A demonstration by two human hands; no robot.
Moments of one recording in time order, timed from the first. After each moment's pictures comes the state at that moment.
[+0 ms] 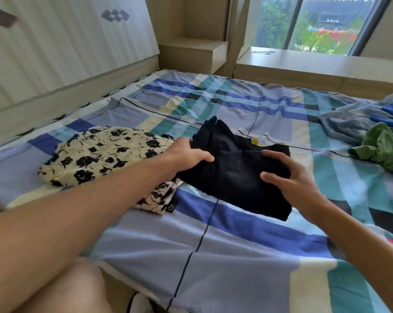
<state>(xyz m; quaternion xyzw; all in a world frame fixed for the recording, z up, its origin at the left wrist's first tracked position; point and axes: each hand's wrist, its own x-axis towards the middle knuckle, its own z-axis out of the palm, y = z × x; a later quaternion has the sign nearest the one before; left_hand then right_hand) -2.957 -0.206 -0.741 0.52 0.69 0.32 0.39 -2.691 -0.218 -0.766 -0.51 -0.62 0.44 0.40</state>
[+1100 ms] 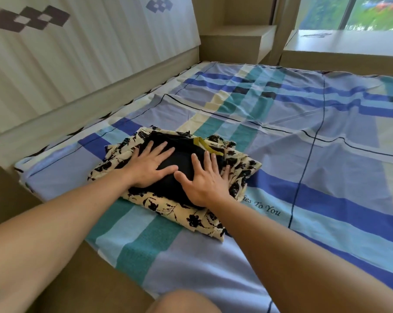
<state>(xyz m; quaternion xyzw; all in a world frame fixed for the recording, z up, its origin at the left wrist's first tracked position) -3.204 -0.185 -0.824 0.67 0.74 -0.05 0.09 -3.002 -0.167 -0.847 -0.51 -0.83 0.22 0.08</state>
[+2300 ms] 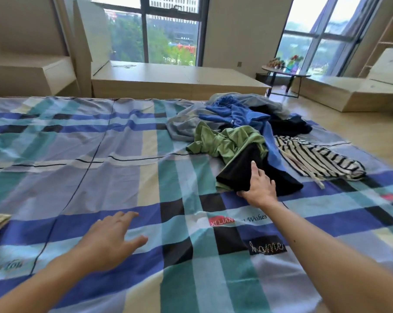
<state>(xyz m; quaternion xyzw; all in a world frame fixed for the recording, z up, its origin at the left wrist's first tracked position) -2.743 -0.214 -0.793 0.82 0.55 -0.03 0.18 -2.340 -0.202 -0.827 -0.87 -0.48 0.04 0.12</state>
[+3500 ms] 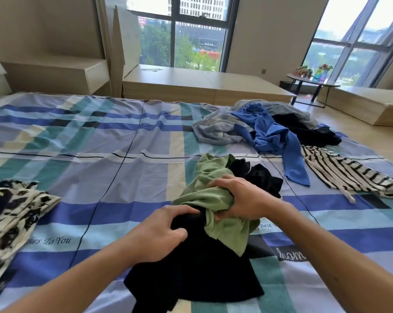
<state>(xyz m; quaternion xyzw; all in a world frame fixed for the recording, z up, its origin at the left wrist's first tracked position) -2.732 -0.252 -0.757 0.77 0.42 0.17 0.45 -2.474 -0.230 -0.738 -0.59 -0.79 0.14 0.07</state>
